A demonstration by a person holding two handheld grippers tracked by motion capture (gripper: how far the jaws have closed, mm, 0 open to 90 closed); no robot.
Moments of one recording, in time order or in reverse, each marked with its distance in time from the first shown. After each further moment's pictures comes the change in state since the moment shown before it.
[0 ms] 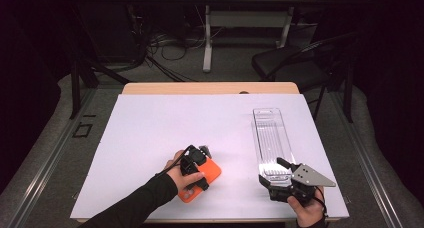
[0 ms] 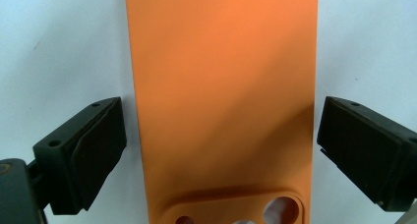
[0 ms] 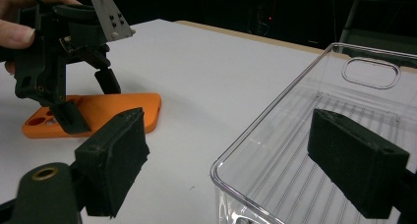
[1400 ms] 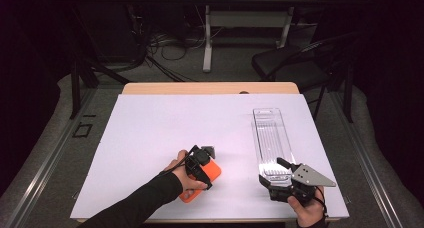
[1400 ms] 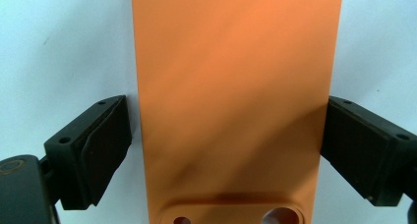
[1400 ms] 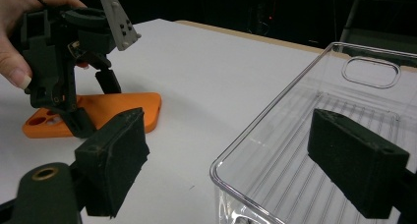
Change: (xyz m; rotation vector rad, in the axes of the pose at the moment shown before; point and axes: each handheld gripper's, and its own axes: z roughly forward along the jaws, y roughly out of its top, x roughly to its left) left arm -0.009 0.011 0.004 0.070 0.090 -0.043; right arm -0.001 0.000 0.000 -0.001 0.001 0.002
